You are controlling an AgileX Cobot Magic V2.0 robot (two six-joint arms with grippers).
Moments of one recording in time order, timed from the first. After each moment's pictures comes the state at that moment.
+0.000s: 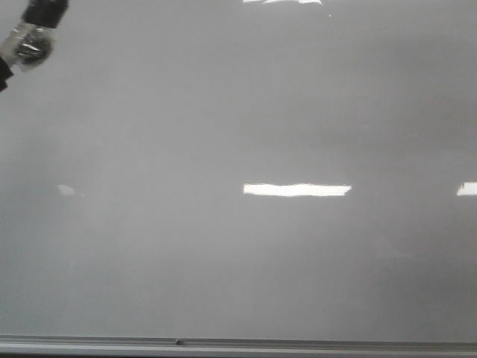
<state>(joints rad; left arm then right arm) -0.33 1.28 -1.09 -0.17 1.00 0.46 0.09 0.92 -0.88 0.30 1.01 -0.40</state>
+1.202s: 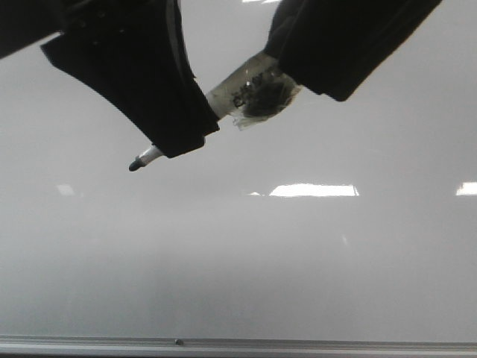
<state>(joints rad) -0.86 1.42 -1.22 -0.19 1.03 0.72 0.65 1.26 -1.15 0.45 1.02 -0.90</state>
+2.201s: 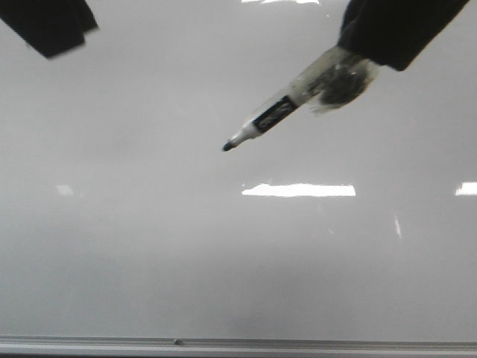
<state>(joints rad) -0.78 1.20 -1.23 0.13 1.12 0.25 0.56 1.19 -1.15 0.27 1.05 -0.65</state>
